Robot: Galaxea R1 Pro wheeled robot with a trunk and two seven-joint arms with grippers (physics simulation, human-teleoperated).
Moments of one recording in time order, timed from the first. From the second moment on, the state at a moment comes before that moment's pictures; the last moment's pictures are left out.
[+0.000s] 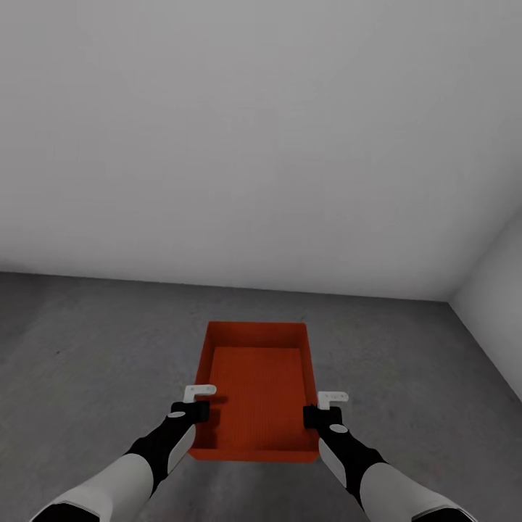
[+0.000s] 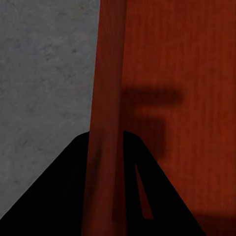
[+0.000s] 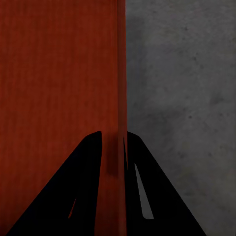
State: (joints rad) left arm -0.70 -0.07 -0.23 -0.31 0.23 0.09 0.21; right arm -0.68 0.12 0.19 -0.24 -0.17 -0.08 -0.17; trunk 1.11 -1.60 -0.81
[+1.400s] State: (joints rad) left arm -0.70 -0.07 -0.23 -0.31 0.23 0.09 0.21; right arm -0.68 0.11 0.19 -0.24 -0.17 -0.08 -0.17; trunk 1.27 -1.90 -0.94
